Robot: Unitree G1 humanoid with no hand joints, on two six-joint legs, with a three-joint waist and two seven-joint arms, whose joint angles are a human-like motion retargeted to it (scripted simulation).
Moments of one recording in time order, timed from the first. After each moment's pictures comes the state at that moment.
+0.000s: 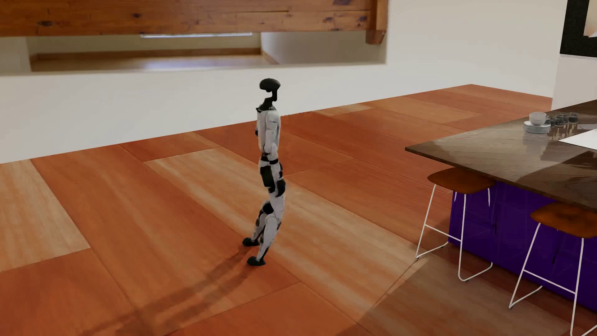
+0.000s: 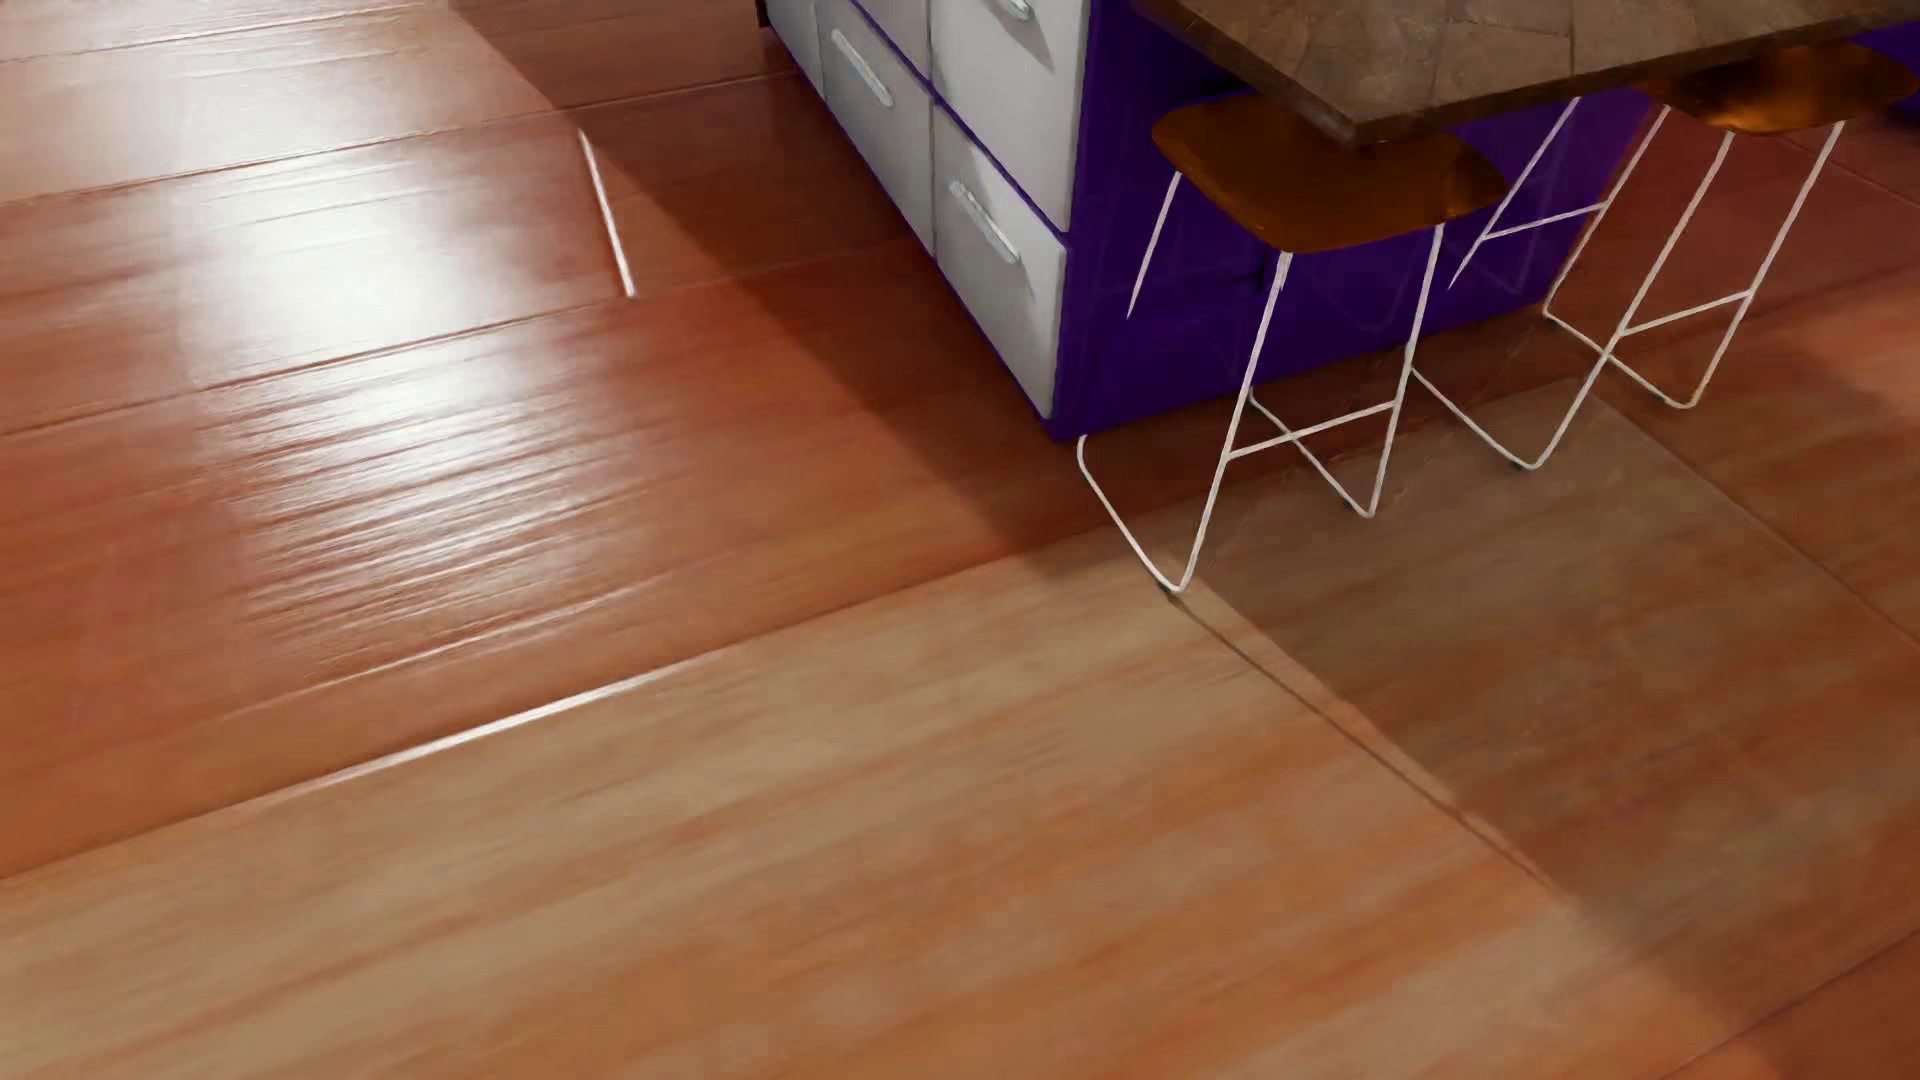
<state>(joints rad) -0.15 -0.17 0.10 0.08 -0.02 0.01 0.00 0.00 -0.07 0.47 0.42 0.14 0.17 0.03 0.11 0.38 -0.40 0.00 0.00 -0.66 0.78 0.87 0.92 0.00 0.00 0.00 0.00 0.00 0.00</state>
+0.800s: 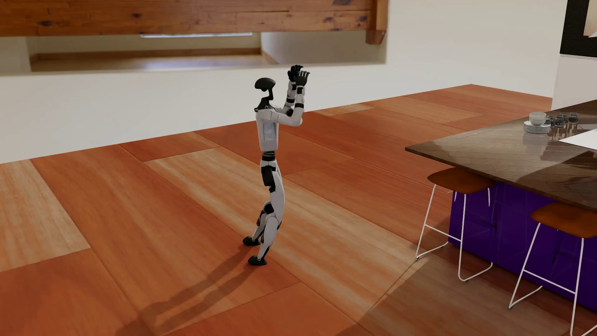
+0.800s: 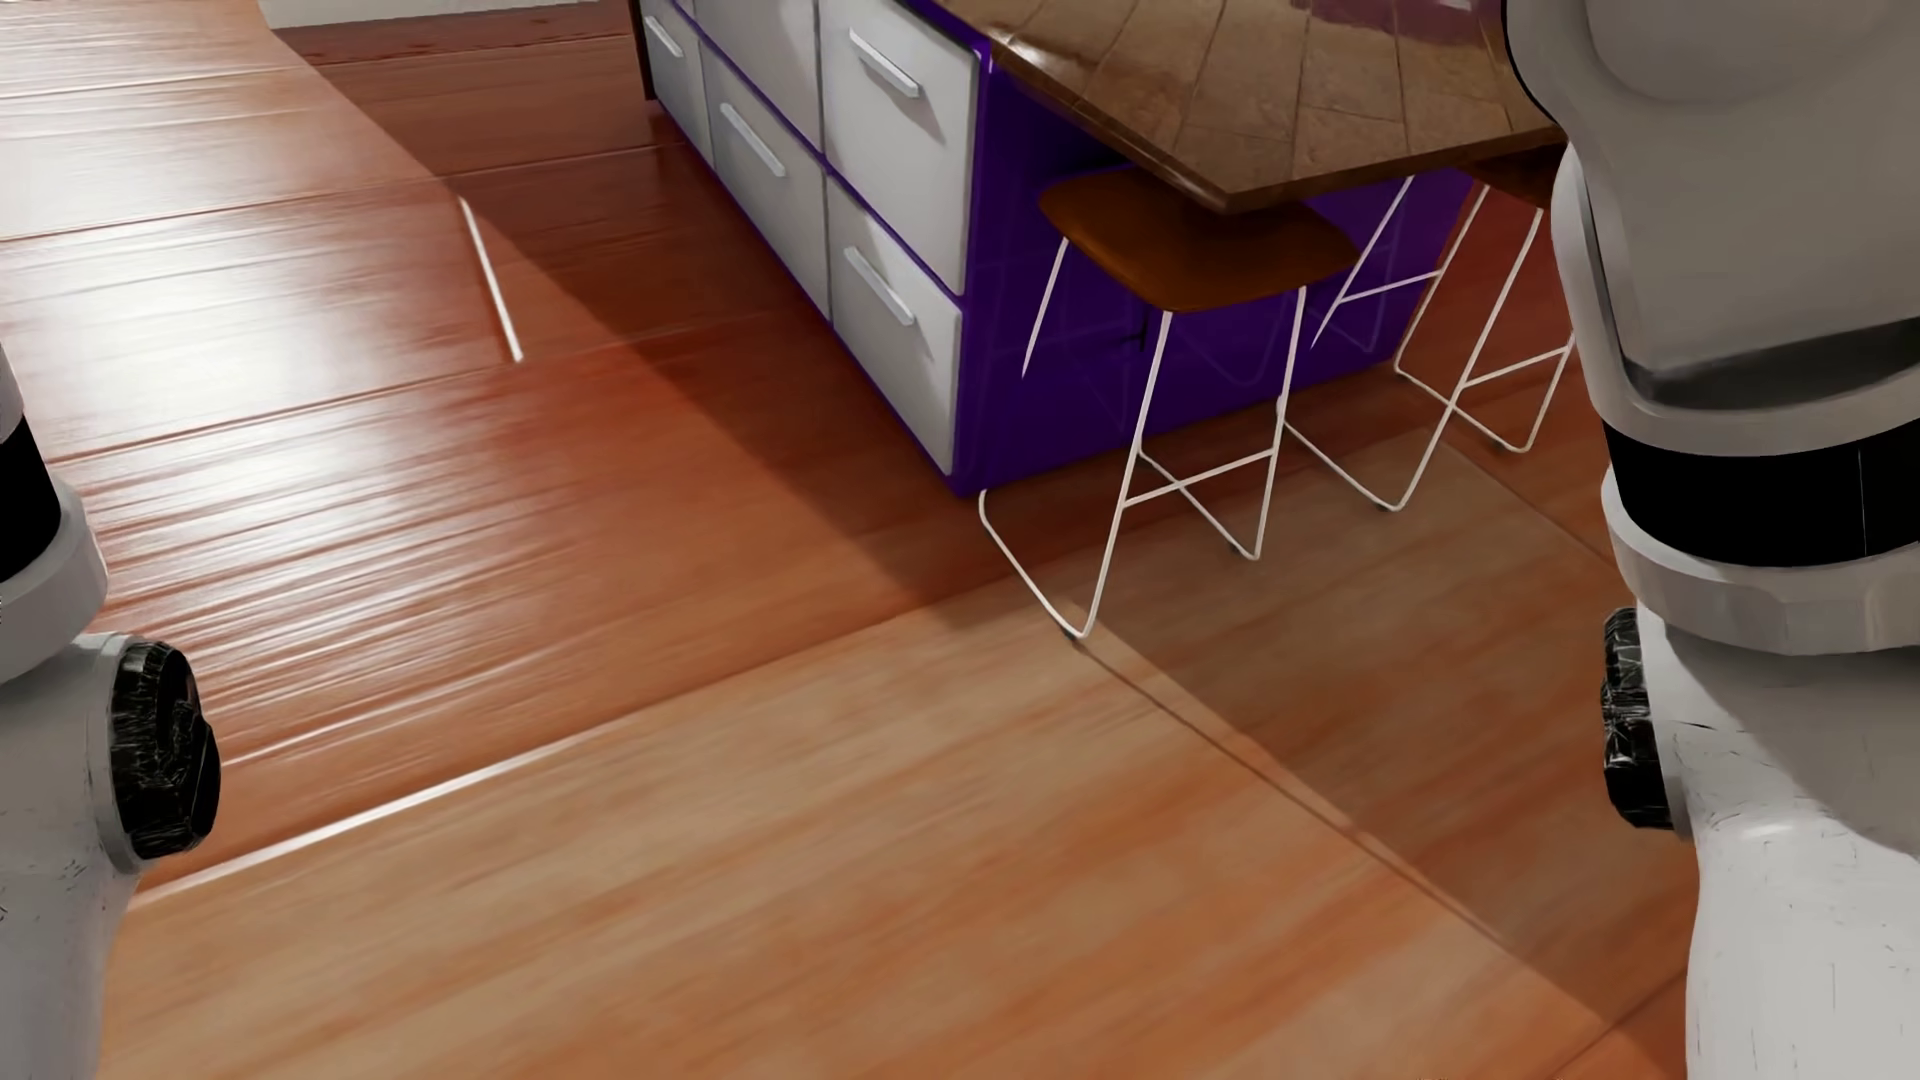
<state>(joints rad) -0.07 -0.11 0.07 0.11 0.01 -0.01 0.00 0.00 -0.09 0.47 0.40 -1.11 -1.23 0.05 0.10 0.67 -0.70 0.00 0.00 0.12 0.20 -0.28 -0.24 0.00 0.00 0.00 0.00 0.00 0.00</state>
